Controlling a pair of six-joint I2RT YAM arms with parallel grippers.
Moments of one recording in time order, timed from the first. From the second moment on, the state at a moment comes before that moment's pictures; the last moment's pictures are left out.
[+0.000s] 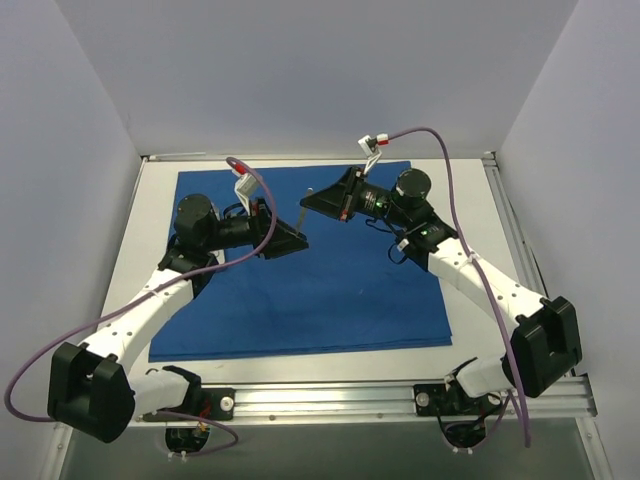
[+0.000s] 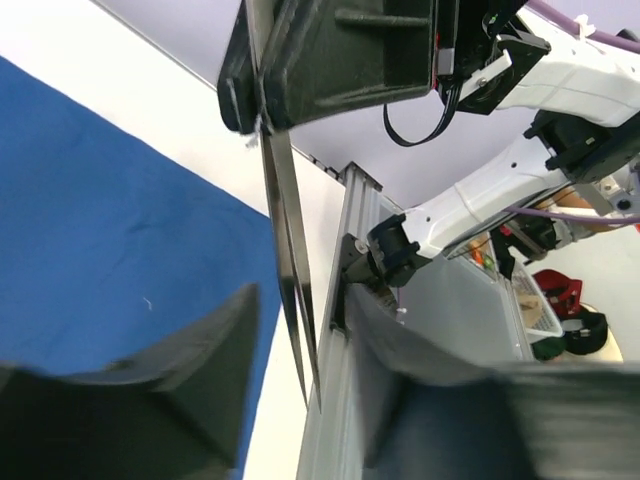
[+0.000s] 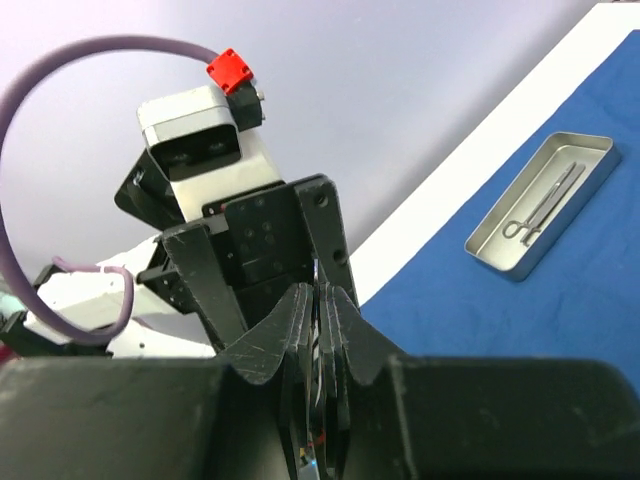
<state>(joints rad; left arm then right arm) -0.39 1.20 0.88 0.38 0.99 -0.68 0.54 1.40 1.11 0.40 -0.67 0.87</state>
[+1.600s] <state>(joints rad) -0.30 1.07 0.67 0.42 1.16 -1.66 1.26 1.16 1.01 -0.15 0.50 -0.82</state>
